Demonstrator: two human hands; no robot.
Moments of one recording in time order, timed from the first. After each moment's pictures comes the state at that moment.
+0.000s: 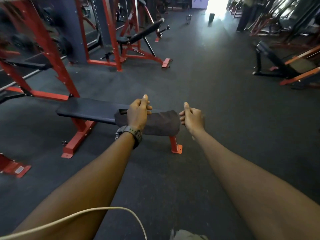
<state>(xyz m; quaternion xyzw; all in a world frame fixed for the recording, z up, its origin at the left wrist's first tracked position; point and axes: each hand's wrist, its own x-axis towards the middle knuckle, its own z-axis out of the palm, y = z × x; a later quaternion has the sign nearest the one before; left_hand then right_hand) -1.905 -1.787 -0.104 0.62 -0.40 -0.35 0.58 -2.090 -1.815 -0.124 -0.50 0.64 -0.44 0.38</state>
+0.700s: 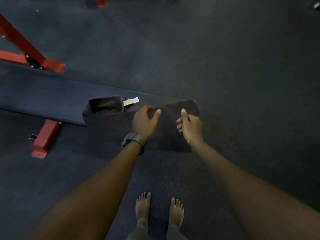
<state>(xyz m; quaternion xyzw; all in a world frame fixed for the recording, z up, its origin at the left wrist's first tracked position) -1.831 -2.226 -0.453 0.74 -0.51 -0.28 0.32 -2.005 -2.238 -0.451 -0.47 0.71 -0.28 0.43</state>
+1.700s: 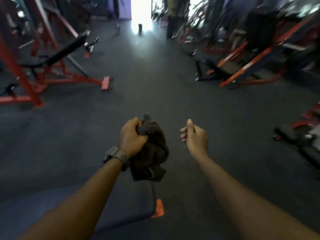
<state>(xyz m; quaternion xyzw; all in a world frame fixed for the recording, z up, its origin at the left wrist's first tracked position) -1.948 -2.334 -0.170 0.49 -0.73 -0.28 0.38 -2.159 -2.272 -0.177 -0.37 0.72 -0.54 0.23</state>
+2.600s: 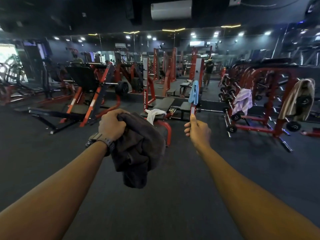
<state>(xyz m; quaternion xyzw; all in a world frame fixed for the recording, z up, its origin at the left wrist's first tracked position) -2.242 -2.039 0.073 0.12 -0.88 -0.33 0.32 -2.327 -1.762 0.033 -0.03 0.75 -0.63 -0.18</state>
